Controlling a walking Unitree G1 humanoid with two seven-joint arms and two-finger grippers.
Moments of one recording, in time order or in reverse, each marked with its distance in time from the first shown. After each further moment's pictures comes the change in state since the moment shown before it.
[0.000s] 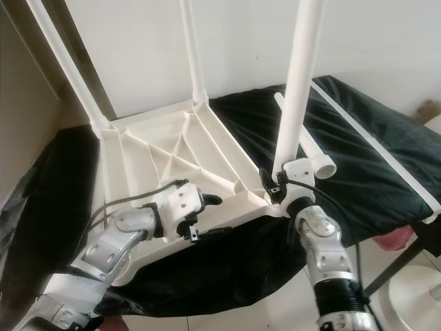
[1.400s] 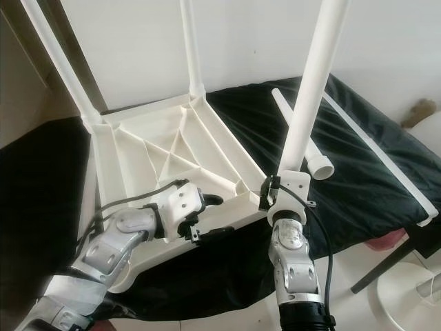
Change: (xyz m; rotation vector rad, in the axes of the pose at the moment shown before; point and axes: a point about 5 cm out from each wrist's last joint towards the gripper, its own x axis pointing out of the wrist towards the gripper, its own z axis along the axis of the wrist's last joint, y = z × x) left arm 0.001 -0.003 -0.001 -0.014 -0.003 0.006; right arm -0.019 0.021 -0.003 0.061 0.094 -0.356
